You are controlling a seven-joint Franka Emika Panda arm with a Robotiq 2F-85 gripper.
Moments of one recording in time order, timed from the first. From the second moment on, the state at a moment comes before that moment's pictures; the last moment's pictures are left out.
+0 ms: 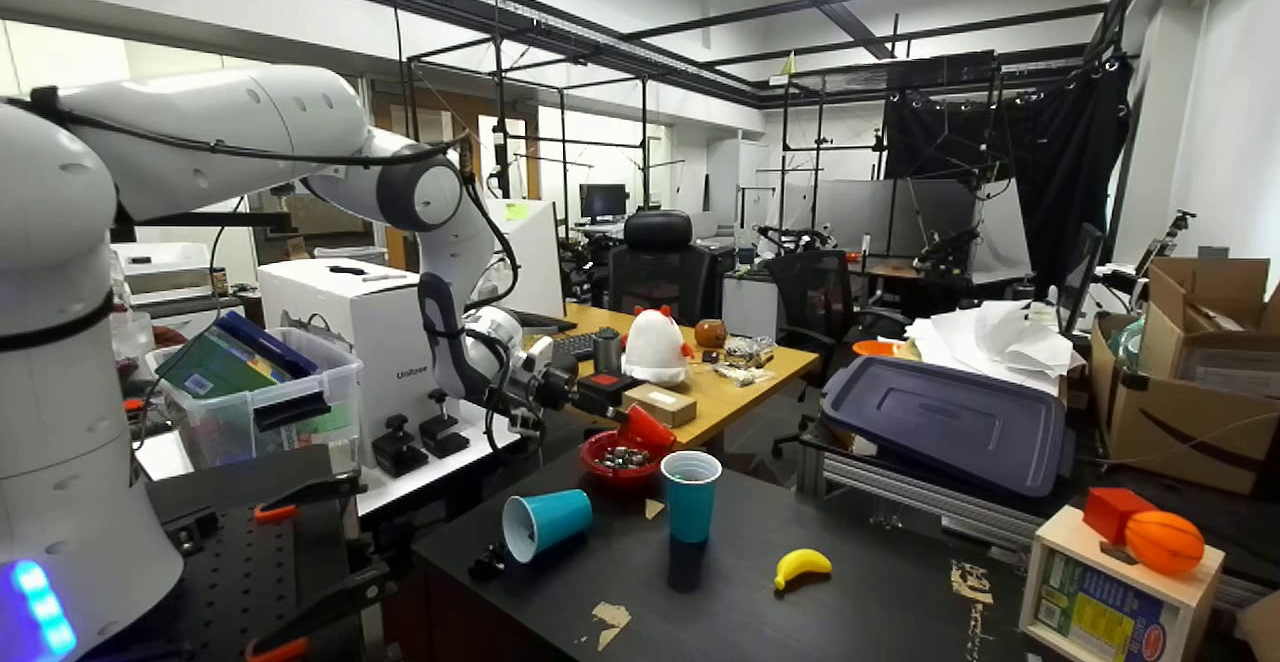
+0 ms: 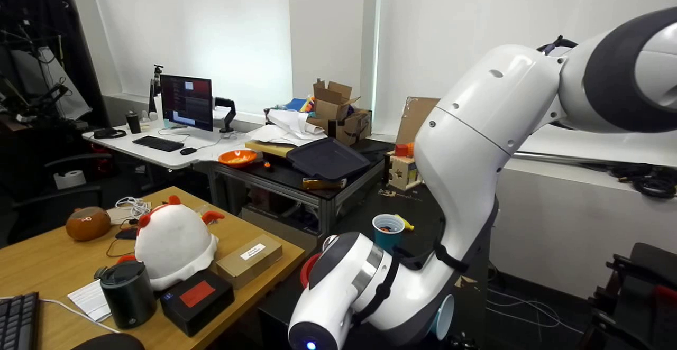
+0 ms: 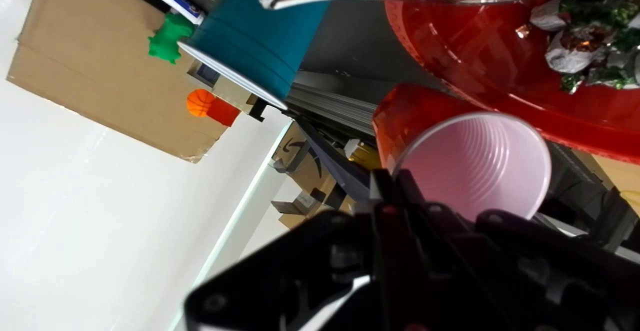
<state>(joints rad) 0.45 1.27 0.24 -1.35 -1.66 1.71 2.01</state>
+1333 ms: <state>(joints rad) 0.49 1.27 0.22 -1.32 -1.54 1.50 2.33</state>
